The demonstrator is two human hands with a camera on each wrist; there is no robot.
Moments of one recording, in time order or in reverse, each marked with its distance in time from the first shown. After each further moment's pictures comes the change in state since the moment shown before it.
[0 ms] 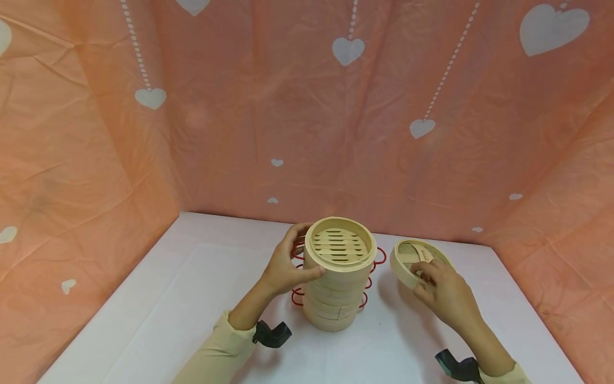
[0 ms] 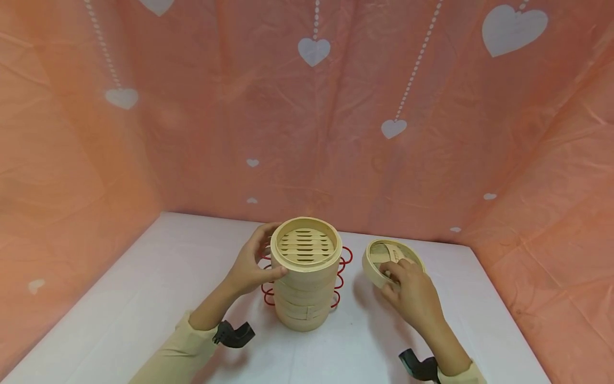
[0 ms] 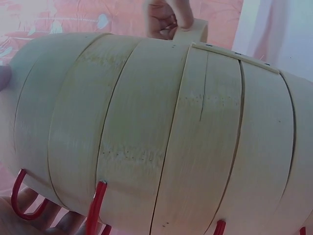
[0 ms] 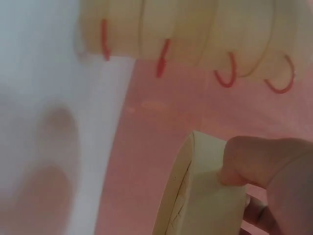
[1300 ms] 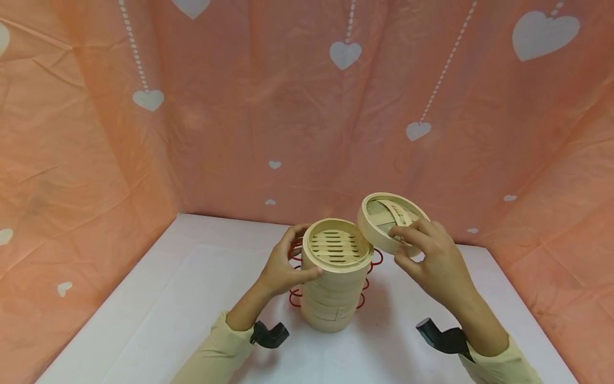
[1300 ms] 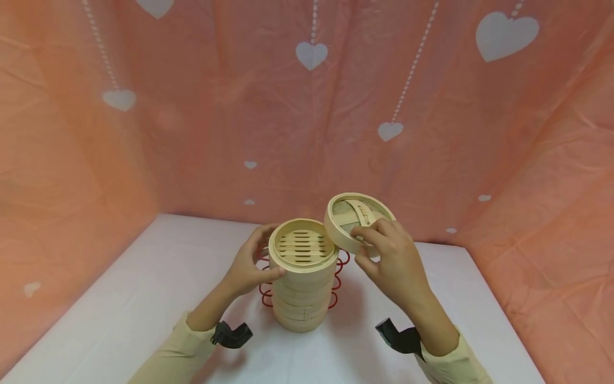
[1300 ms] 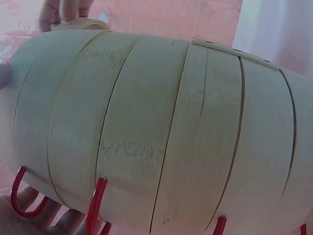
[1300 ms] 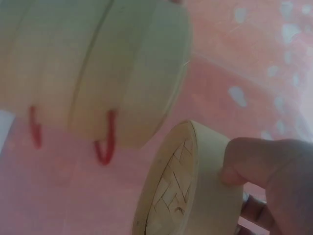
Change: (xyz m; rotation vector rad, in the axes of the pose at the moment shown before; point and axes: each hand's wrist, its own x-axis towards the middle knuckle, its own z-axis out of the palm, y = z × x) left_hand 0.000 0.000 -0.002 0.008 -0.004 -0.006; right_hand 0.057 -0.072 -0.057 0.098 0.175 -0.233
